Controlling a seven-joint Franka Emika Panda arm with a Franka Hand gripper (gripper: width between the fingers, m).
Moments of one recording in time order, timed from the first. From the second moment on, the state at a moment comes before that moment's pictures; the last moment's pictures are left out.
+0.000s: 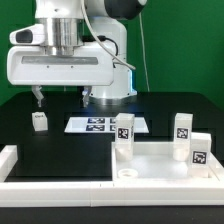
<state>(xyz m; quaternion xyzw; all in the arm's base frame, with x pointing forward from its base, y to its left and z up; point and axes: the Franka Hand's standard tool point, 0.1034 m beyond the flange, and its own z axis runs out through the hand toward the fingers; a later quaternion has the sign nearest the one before) 0.456 -0.119 0.090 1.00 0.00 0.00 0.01</state>
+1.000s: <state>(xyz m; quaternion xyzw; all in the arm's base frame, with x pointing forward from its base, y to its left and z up) 0.381 -0.146 0.047 0.98 0.13 -0.15 0.04</state>
